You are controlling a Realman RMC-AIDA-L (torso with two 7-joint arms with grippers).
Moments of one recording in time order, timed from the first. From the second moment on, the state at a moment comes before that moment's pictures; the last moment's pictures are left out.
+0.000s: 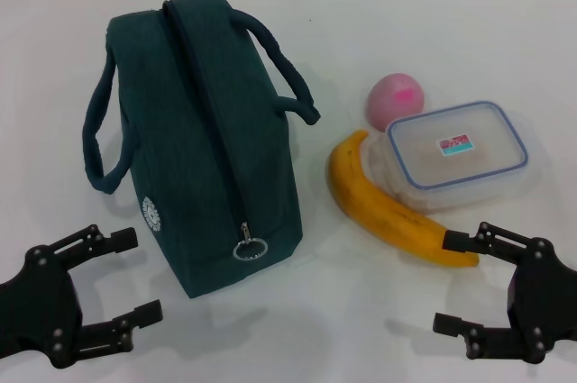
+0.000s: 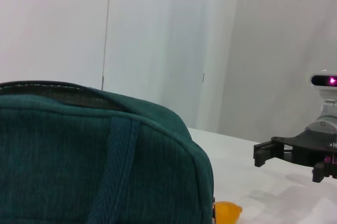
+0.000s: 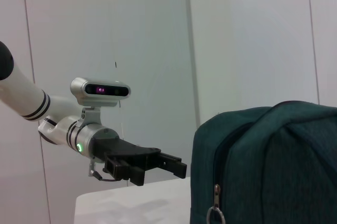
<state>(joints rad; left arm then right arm) -0.13 -2.06 0.57 0.68 1.93 1.94 -0.97 0.27 2.01 -1.15 -0.43 -1.49 -1.73 0.78</state>
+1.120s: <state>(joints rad) -0.34 -1.99 0.40 1.04 1.99 1.90 -2.15 0.28 2.01 -1.15 -0.43 -1.49 -1.75 0.78</state>
